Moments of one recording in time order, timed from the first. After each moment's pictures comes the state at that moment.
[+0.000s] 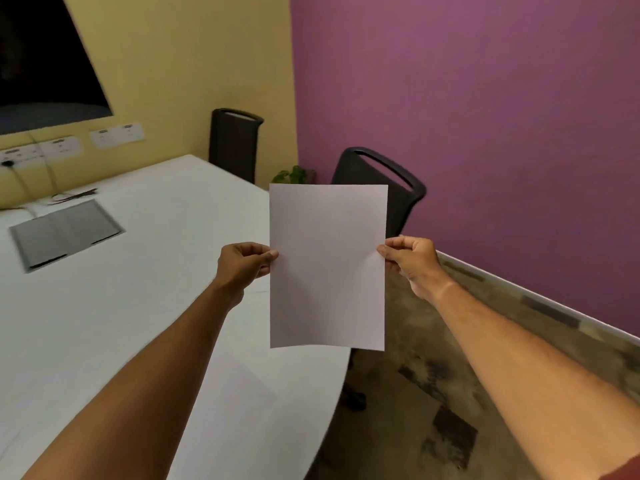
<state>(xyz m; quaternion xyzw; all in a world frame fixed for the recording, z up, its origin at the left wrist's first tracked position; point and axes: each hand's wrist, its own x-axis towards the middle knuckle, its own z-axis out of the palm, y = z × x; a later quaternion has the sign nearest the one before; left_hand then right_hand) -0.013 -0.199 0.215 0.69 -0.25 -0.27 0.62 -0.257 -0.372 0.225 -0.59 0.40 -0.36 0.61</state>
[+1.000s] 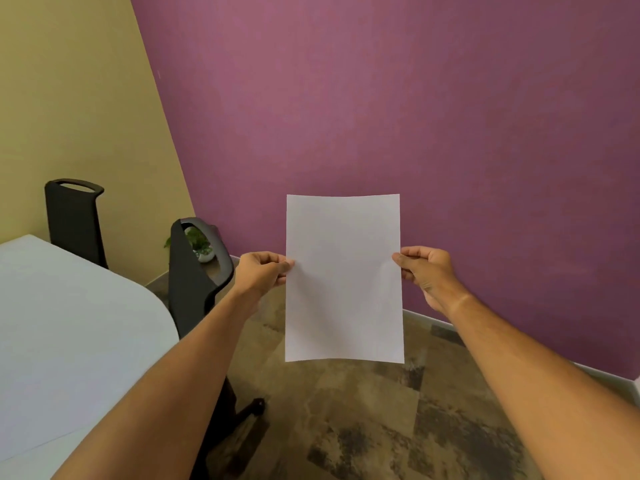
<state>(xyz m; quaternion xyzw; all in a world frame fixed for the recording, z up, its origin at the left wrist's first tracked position) -0.283 -0.627 0.267 0.66 -0.35 -0.32 0.58 -0.559 -0.734 0.263 -0.53 0.44 -0.48 0.54</state>
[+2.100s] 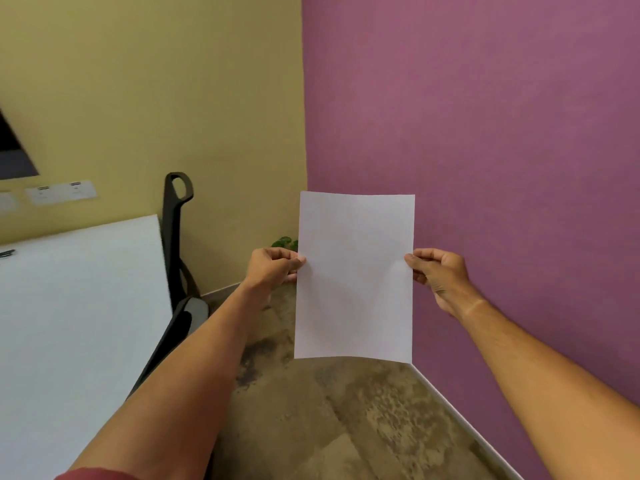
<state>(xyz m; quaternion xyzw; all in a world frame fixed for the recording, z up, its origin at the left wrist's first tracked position) 0.042 -1.012 0.263 0.69 -0.16 -0.18 0.68 -0.138 -1.245 0.255 -0.62 0.29 -0.33 0.65</state>
